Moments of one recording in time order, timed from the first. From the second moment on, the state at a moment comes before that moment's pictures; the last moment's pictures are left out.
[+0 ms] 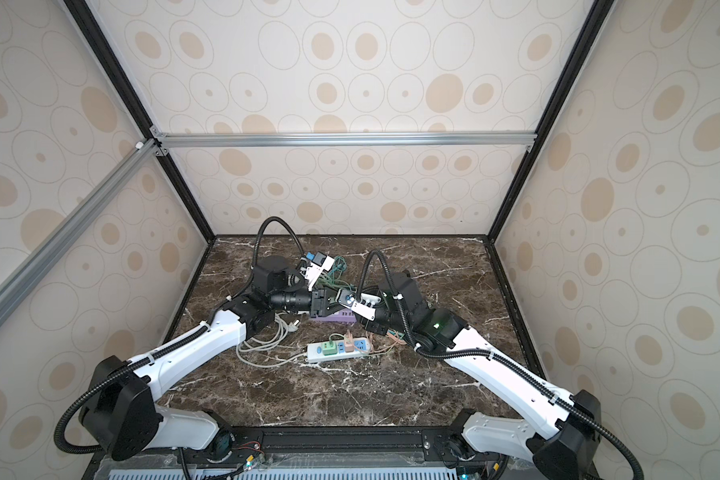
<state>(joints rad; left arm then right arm) -0.57 1.39 1.01 0.05 0.87 -0.49 0.78 1.16 1.07 -0.47 0.00 -0.64</state>
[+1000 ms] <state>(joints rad) -0.57 1.40 1.02 0.01 0.87 -0.46 0.84 1.18 1.07 -0.45 0.13 -0.72</state>
